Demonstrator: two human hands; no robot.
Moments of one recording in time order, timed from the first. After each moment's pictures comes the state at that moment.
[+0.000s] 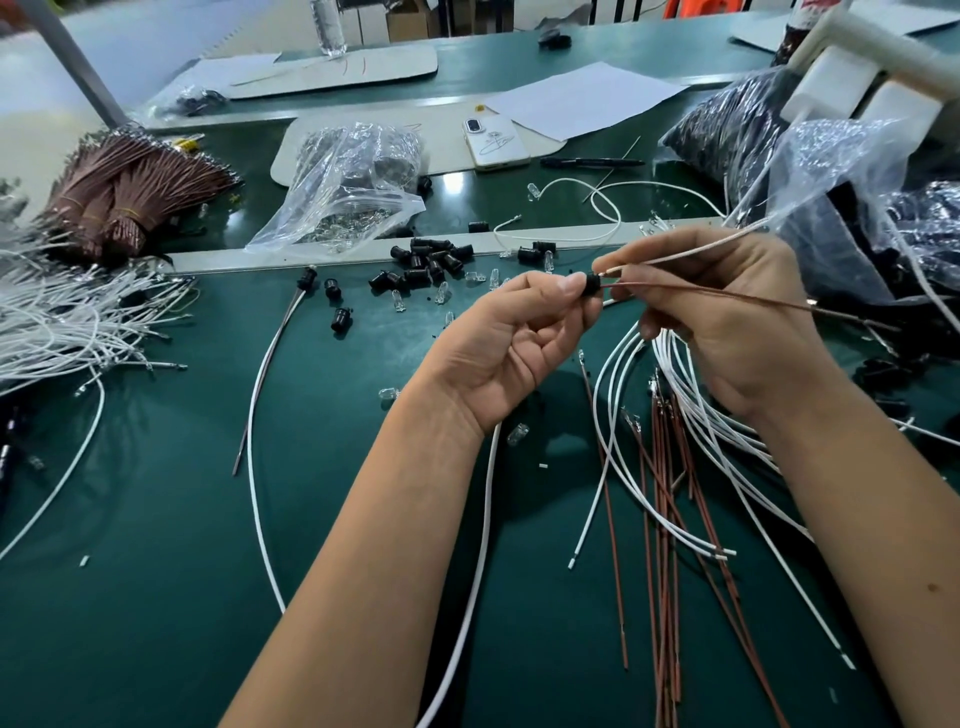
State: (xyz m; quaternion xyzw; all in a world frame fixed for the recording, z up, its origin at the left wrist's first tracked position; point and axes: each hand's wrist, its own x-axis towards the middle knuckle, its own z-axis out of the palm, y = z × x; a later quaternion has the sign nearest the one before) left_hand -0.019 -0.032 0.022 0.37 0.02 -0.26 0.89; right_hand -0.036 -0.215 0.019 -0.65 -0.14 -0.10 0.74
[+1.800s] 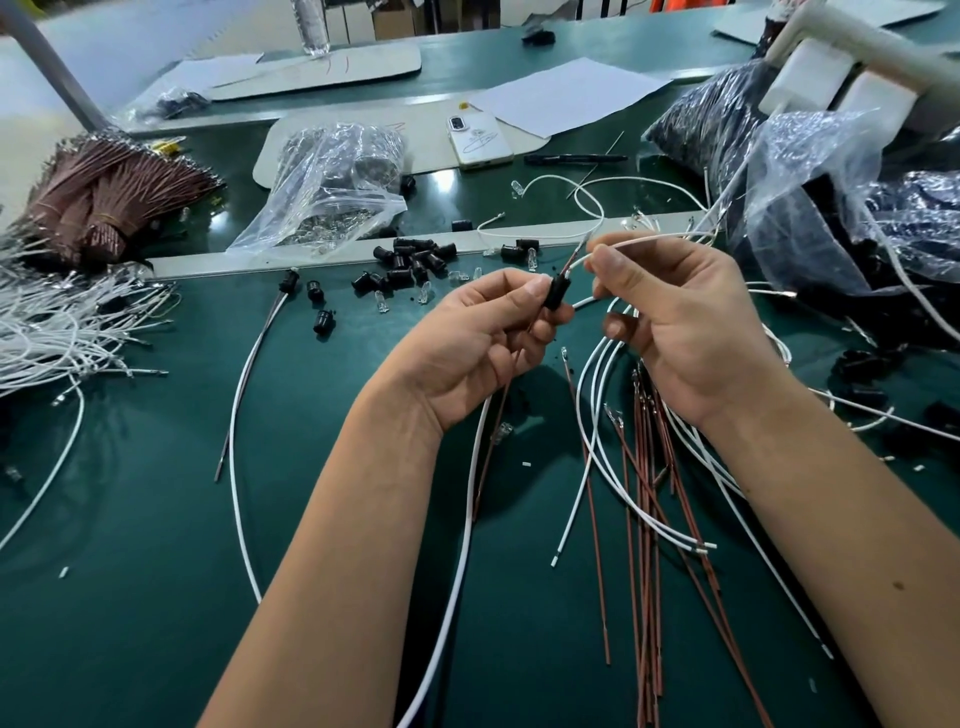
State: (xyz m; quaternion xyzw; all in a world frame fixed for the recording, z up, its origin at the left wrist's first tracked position) left_hand -0.016 -0.021 0.015 0.48 -0.05 -0.25 0.84; right_hand -0.038 -0.198 0.016 -0.58 -0.02 -0.06 0.81
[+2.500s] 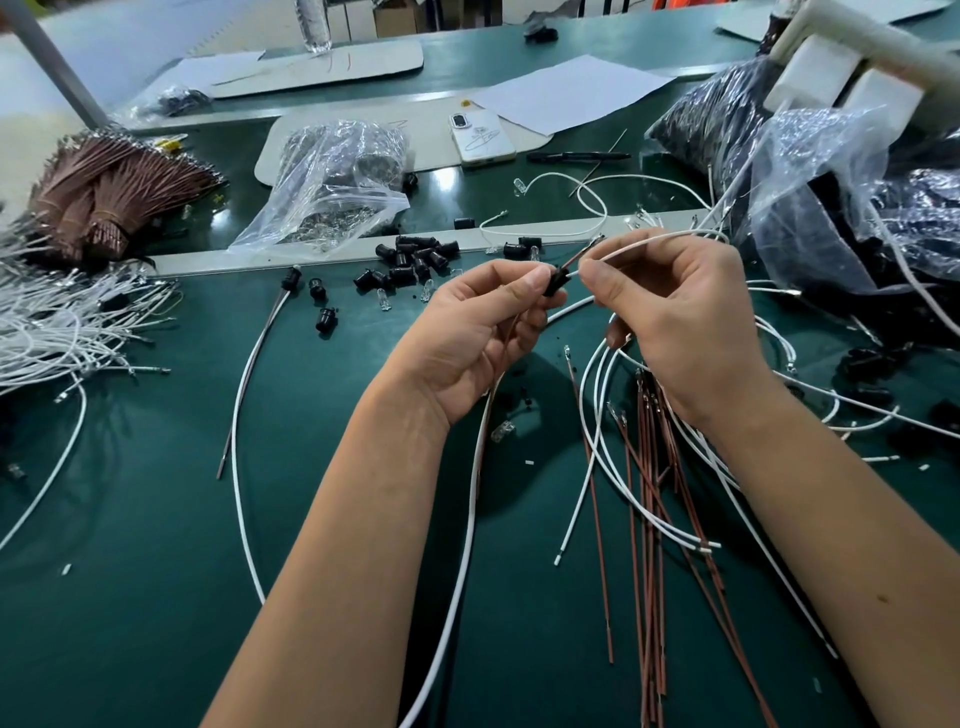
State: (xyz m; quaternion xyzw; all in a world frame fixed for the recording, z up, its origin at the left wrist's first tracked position) left_hand -0.013 -0.022 0.015 0.51 -0.02 -0.19 0.84; right_hand -0.038 -0.196 0.012 -0.71 -0.07 -0.17 0.68
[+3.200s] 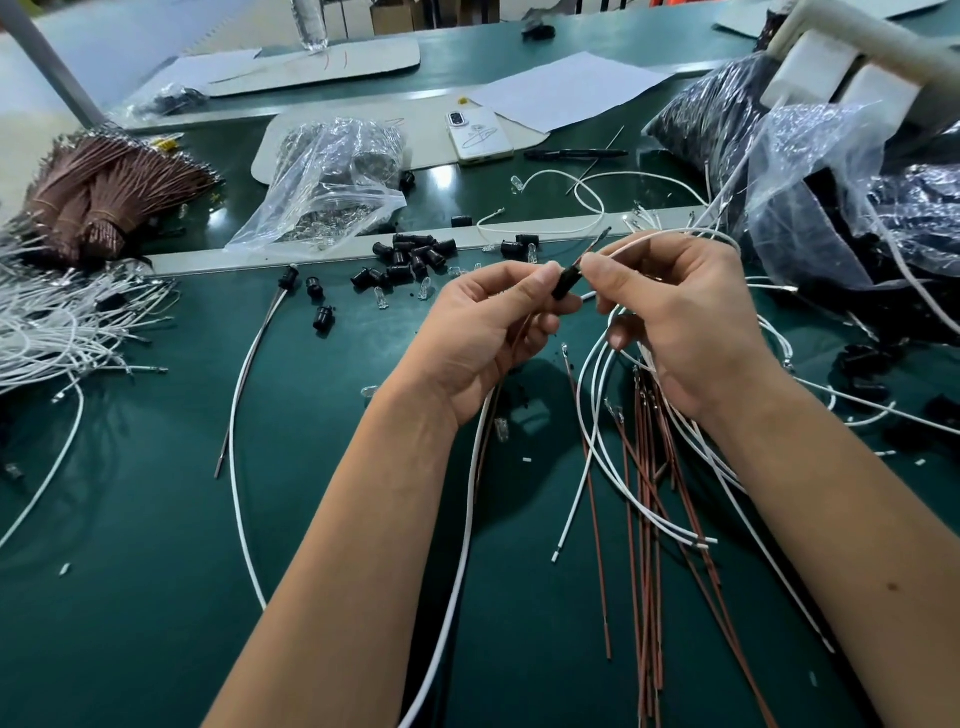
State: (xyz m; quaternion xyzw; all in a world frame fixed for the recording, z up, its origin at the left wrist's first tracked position) left_hand -0.018 -0.031 0.015 0.56 -0.03 -0.17 0.81; right_hand -0.039 -0.197 0.016 -0.66 -0.02 -0.11 0.74
